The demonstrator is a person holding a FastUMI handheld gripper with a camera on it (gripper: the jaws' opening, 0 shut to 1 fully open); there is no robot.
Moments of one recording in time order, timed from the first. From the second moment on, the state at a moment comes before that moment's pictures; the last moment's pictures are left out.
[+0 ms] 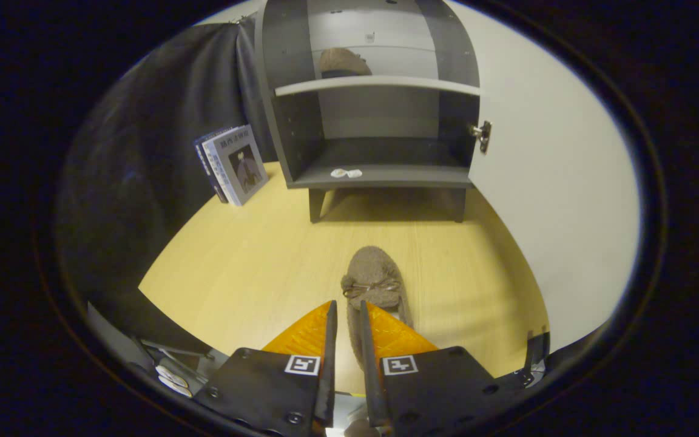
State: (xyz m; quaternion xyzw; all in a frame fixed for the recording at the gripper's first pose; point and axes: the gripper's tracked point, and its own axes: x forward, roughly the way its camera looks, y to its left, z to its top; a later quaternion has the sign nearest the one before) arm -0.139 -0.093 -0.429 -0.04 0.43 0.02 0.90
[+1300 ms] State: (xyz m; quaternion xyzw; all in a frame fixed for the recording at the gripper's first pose) arm -0.114 -0.103 -0.479 -0.08 0.47 -0.01 0.88
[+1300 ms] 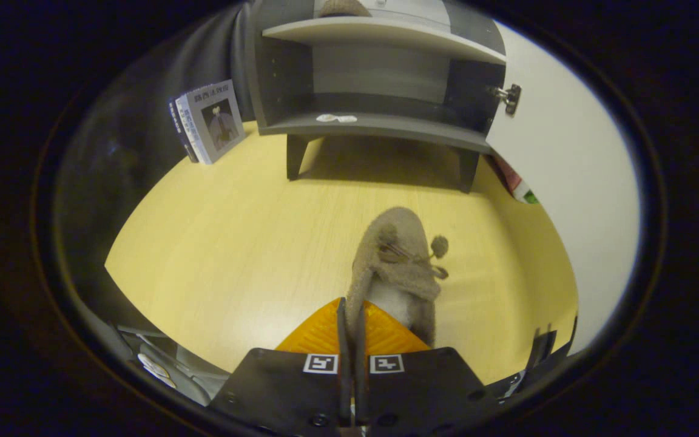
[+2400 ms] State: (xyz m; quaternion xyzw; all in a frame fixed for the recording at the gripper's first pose) arm 0.049 -0.118 -0.200 -0.14 0.21 -0.08 0.96
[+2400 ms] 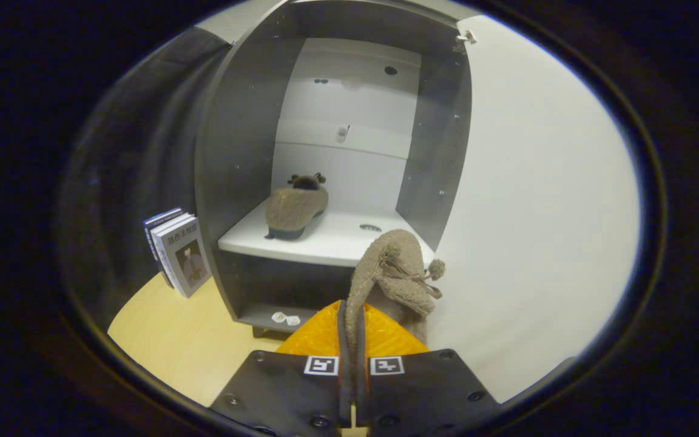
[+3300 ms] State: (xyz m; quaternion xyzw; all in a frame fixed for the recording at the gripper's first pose) arm 0.244 -0.126 -0.161 -0.23 0.19 -0.07 0.95
